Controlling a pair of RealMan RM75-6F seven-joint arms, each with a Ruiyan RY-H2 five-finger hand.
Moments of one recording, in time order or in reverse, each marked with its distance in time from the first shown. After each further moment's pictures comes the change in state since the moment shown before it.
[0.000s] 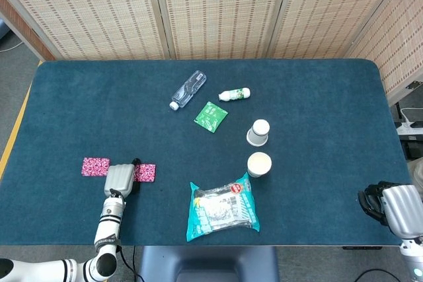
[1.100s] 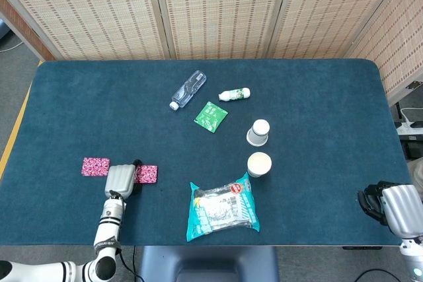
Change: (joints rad) left arm 0.021 0.015 0.014 -0.025 0.054 0.019 -0.041; right arm 0.002 0.002 0.000 -0.003 0.003 -0.005 0.000
